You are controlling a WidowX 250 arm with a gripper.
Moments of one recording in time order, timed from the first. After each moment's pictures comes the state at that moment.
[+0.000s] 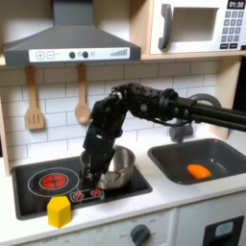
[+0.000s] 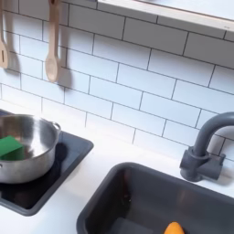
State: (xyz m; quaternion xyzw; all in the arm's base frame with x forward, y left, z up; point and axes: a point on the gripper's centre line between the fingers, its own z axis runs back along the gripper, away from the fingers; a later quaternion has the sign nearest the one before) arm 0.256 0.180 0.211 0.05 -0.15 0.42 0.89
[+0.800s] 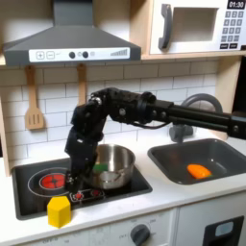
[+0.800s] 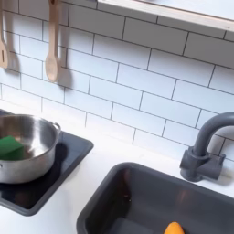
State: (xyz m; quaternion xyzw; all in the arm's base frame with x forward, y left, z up) arm 0.272 0.208 0.201 0.05 -0.15 0.43 0.89
